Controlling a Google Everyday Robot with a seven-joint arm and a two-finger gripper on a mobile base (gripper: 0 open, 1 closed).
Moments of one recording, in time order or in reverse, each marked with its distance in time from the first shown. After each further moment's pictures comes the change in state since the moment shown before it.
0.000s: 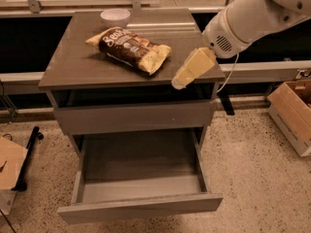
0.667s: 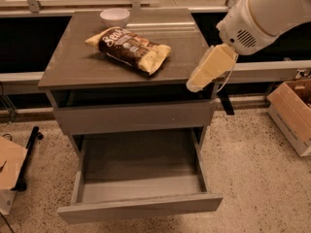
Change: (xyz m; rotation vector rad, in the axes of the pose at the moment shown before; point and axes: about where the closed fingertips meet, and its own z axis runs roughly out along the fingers) arm 0.011 0.015 -0.053 0.042 0.053 -0.057
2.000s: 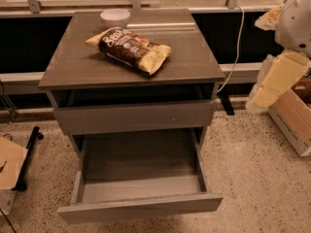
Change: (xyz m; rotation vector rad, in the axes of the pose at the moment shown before) arm 0.057 0.025 -0.087 0.004 0.205 -0.212
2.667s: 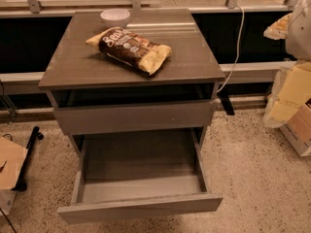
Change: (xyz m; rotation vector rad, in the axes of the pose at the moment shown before) arm 0.021 0.019 -0.008 -0.040 0.113 -0.030
